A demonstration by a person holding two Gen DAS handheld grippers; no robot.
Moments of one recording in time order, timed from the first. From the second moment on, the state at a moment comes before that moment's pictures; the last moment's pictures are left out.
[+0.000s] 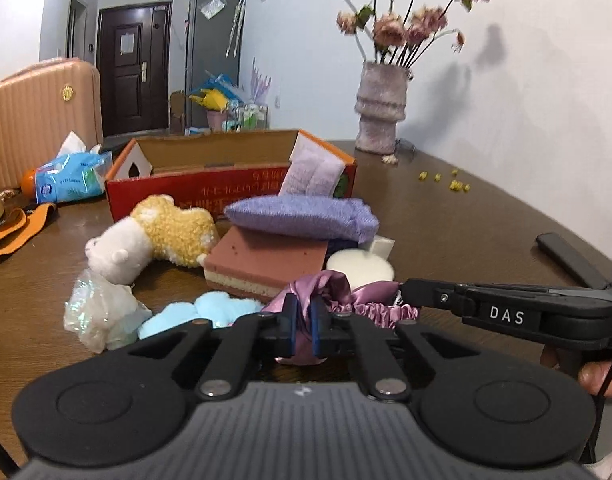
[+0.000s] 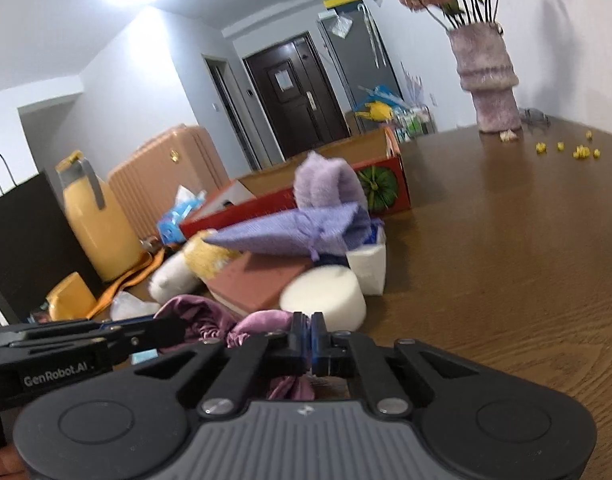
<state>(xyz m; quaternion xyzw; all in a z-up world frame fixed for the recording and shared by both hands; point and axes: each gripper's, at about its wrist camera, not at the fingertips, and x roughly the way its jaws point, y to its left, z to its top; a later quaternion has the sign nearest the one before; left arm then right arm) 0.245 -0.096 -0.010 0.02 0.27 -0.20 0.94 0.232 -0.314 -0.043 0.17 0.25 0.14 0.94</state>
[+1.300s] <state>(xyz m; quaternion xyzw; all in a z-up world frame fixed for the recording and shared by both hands) 0.658 -0.016 0.043 -0.13 0.33 -0.06 0.93 0.633 -0.222 0.059 0.07 0.35 0.20 0.91</state>
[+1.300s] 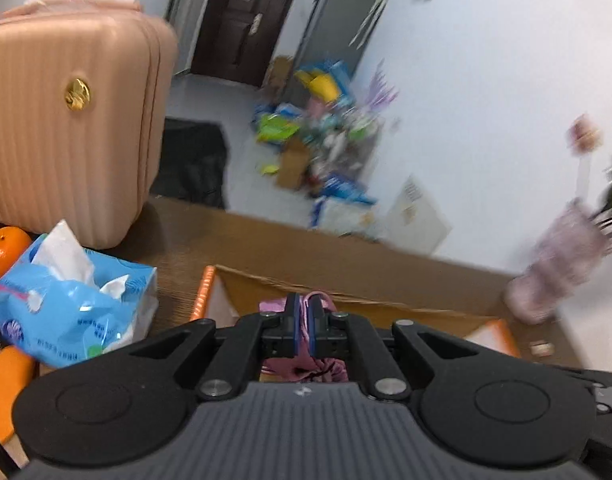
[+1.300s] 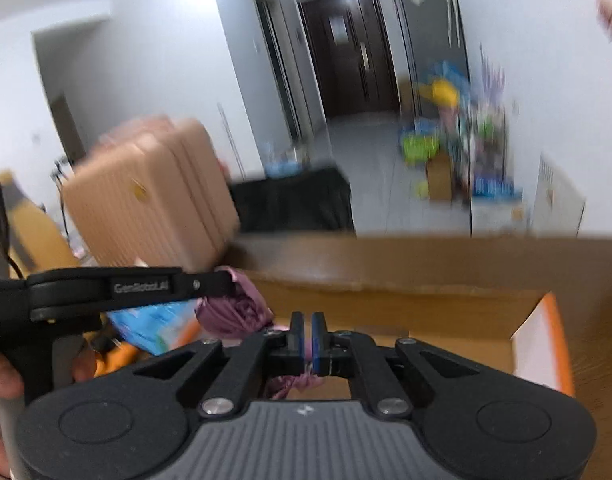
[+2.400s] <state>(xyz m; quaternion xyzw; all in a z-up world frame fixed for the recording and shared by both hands) 0.398 -0.003 0.116 0.04 0.17 -0.01 0.98 0.423 -0.293 0.136 0.01 0.22 0.06 0.97</state>
